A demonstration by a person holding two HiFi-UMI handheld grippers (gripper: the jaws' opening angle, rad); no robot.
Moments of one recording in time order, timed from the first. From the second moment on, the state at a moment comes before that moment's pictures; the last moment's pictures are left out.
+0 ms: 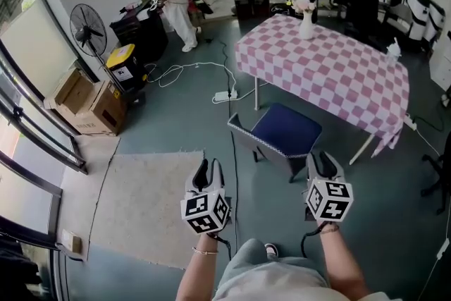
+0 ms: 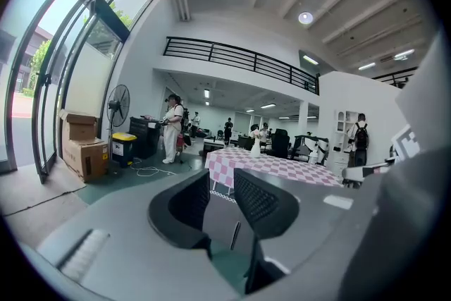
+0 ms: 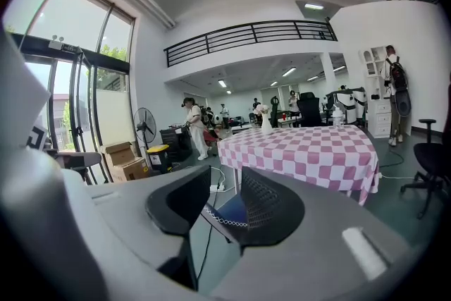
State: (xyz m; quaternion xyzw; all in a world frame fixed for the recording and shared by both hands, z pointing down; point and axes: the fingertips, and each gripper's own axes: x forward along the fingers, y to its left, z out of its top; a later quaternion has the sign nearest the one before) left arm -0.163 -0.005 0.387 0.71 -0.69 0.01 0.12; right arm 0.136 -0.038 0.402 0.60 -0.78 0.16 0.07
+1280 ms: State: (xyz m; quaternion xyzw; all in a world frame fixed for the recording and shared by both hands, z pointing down) left arm -0.148 -0.345 0.383 0.88 -0.46 0.05 0.11; right arm 0.112 -0.215 0.406 0.78 -0.60 0.19 0.04
